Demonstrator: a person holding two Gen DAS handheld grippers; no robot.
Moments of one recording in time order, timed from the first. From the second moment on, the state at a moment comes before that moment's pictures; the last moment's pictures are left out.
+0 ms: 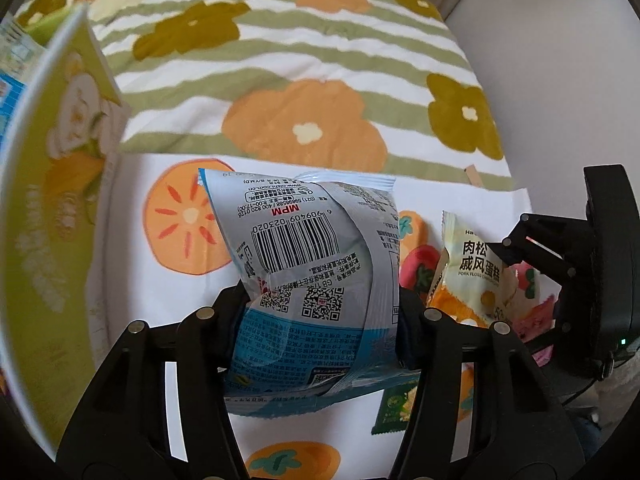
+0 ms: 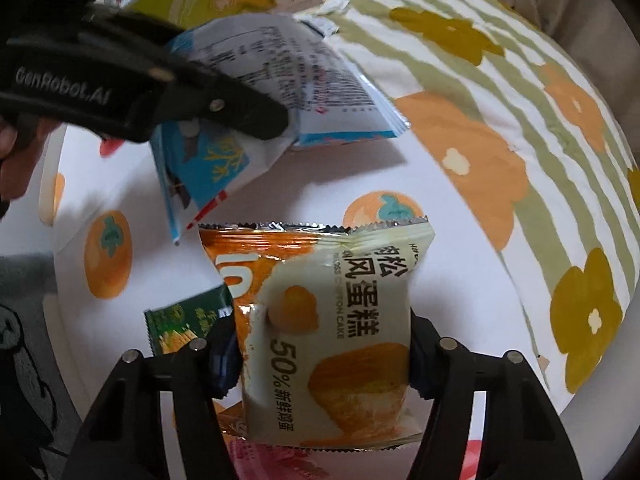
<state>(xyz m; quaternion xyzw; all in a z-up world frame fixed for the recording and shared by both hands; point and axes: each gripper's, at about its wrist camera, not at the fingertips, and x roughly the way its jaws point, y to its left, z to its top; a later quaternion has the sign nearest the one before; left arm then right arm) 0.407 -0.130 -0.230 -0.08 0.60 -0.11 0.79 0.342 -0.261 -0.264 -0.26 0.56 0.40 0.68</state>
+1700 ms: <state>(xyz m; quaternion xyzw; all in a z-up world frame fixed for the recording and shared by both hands) 0.406 0.239 -0.111 -0.18 0.51 -0.06 0.84 0.339 0.001 -0.114 -0.04 0.49 0.23 0.84</state>
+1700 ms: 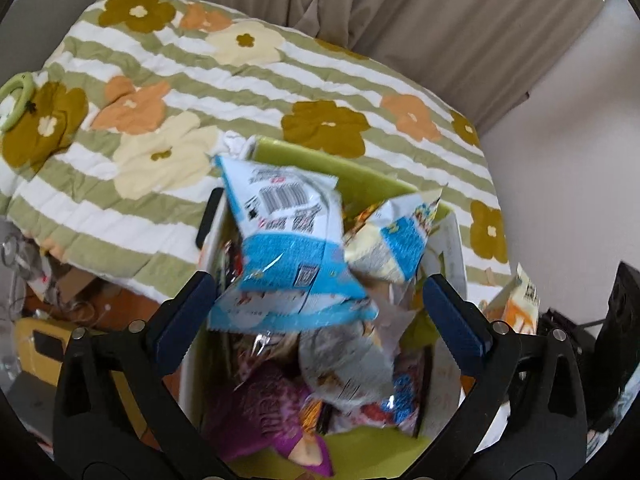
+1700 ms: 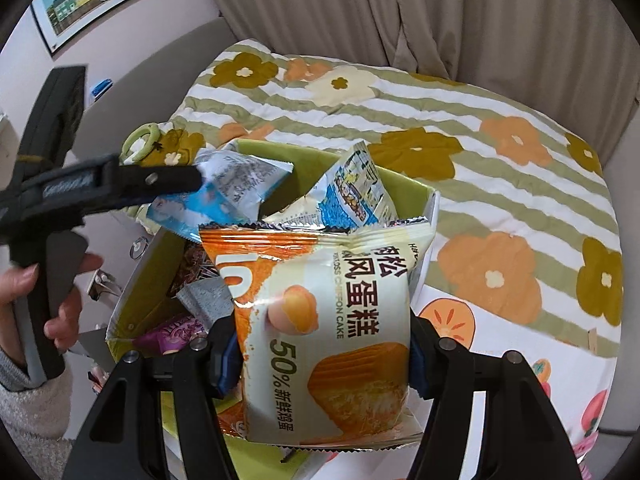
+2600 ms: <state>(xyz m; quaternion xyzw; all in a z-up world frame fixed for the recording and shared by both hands) 0.343 0.257 -0.118 -0.17 0.51 -0.08 0.84 0.334 0.020 -0.114 -0.01 0.46 0.16 0.87</state>
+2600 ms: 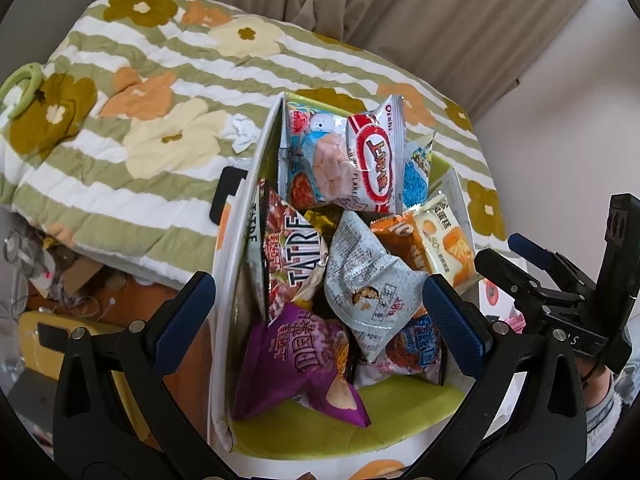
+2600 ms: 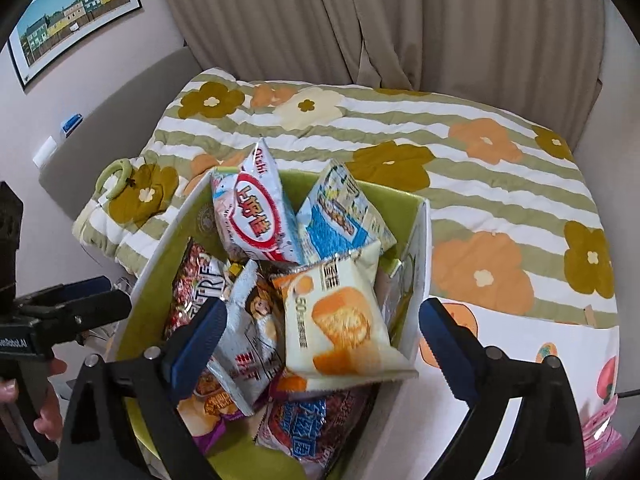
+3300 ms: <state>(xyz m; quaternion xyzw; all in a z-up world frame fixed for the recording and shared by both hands) 0.270 0.179 -0.053 -0.11 0.44 -0.06 0.89 0.258 -0.018 -0.068 -0.02 0.39 0.14 0.91</state>
